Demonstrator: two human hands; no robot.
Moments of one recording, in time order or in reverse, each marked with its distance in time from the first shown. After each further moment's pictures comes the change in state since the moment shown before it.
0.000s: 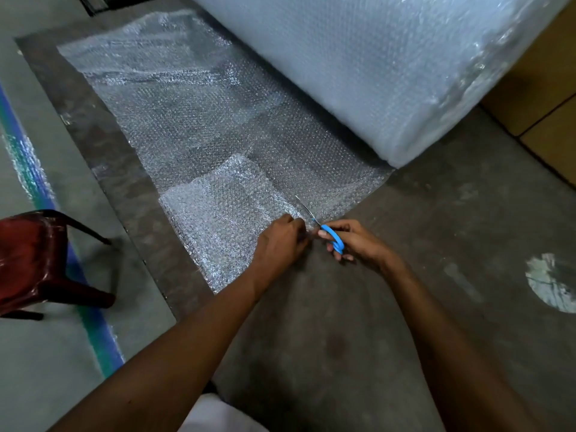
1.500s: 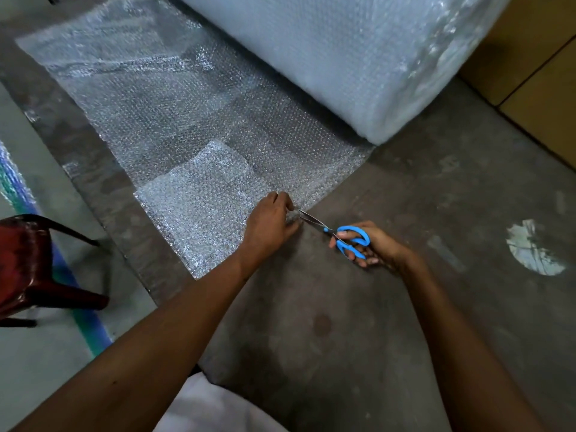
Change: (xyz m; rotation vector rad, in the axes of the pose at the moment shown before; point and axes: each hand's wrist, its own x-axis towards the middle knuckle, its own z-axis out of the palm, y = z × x) left_hand 0.011 0.010 0.011 -0.016 0.029 0.054; right_hand -0.069 0.027 -0.043 0.066 -0.059 0.125
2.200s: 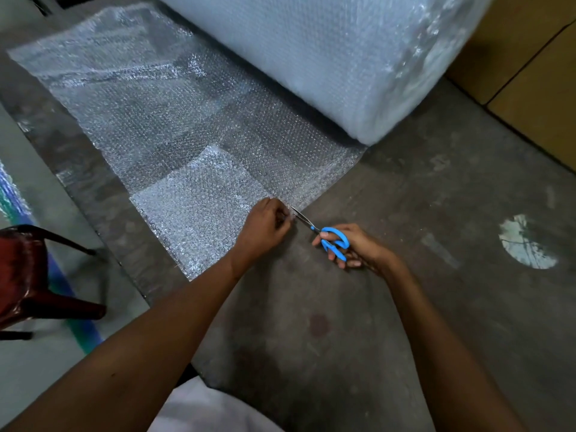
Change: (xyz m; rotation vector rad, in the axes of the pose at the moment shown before) left_hand 0.003 -0.016 0.011 -0.219 -0.031 0.037; right_hand 0.010 0.007 0.022 0.024 0.058 -0.039
